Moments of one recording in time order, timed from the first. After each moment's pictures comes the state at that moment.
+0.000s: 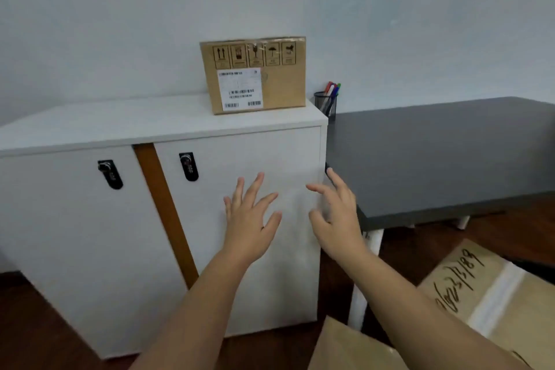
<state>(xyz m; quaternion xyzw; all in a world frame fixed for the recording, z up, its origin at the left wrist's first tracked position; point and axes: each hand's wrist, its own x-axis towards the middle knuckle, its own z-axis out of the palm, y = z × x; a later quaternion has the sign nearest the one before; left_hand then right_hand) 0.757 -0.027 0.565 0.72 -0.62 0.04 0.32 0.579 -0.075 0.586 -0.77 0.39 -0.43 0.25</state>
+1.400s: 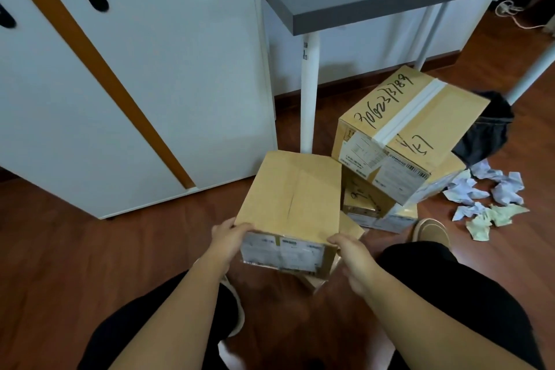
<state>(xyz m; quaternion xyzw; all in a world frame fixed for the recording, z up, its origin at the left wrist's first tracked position) 0.642 0.195 0.318 0.79 -0.22 -0.47 0.32 0.387 0.165 0.348 -0.28 0.65 -0.22 0.67</state>
